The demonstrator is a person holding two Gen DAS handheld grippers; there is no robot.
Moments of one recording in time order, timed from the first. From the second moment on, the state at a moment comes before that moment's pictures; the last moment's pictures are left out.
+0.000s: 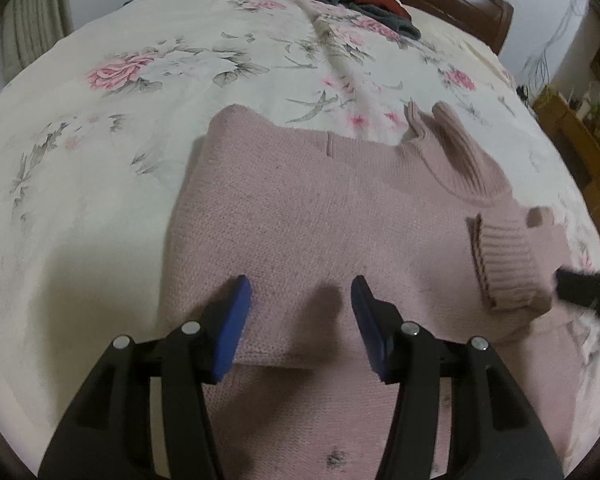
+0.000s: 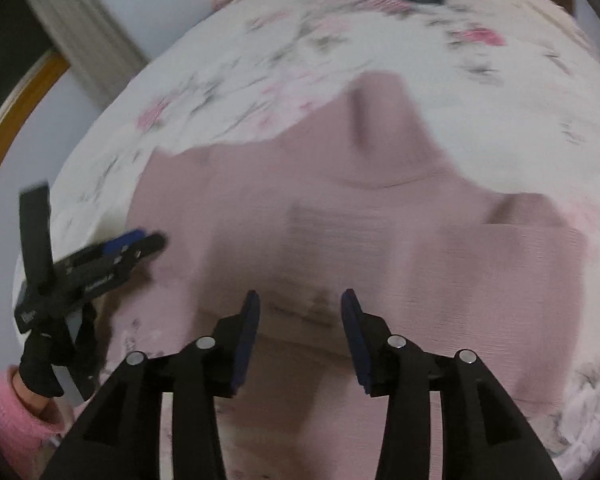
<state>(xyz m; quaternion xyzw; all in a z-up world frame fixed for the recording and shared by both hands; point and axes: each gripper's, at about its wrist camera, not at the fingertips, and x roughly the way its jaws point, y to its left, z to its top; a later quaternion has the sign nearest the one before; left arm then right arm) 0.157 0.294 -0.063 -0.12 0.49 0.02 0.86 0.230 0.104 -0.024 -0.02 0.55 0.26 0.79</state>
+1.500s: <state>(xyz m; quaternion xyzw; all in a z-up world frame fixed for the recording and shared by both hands) 0.164 0.277 -0.077 -0.06 0.49 0.02 0.87 0.236 -0.080 -0.052 0.14 0.60 0.14 0.78</state>
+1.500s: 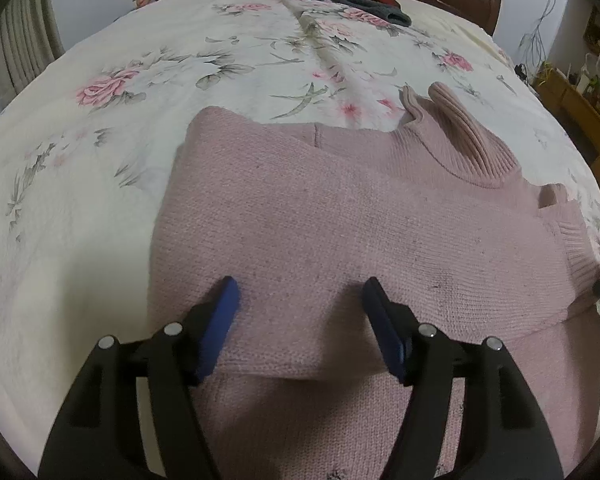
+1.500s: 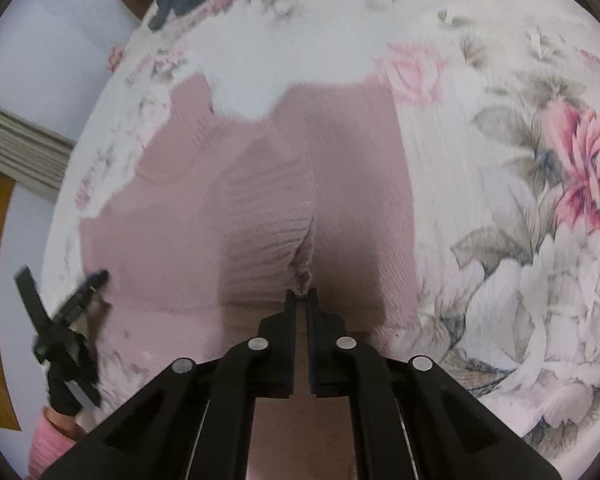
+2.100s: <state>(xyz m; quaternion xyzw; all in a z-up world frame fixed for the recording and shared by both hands) 0.185 0.244 -0.055 -0.08 0.49 -0.01 0.87 0.259 -0.018 -0.028 0.02 0.55 0.14 0.82</state>
